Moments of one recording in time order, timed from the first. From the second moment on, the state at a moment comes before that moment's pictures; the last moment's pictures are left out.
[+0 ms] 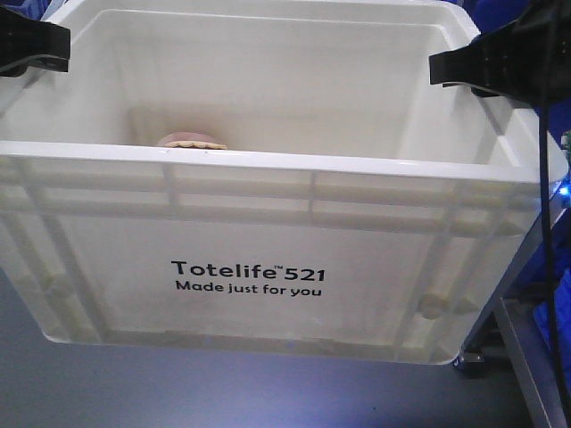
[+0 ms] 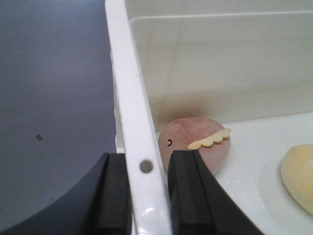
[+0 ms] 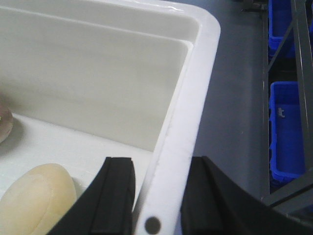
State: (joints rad) left arm -0.28 1.23 -1.36 -0.07 0.93 -0.12; right arm 0.39 1.24 -1.28 -0.10 0.82 0.19
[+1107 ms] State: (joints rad) left arm -0.28 1.23 -1.36 -0.07 0.93 -0.12; right arm 0.39 1.24 -1.28 -0.10 0.82 0.19
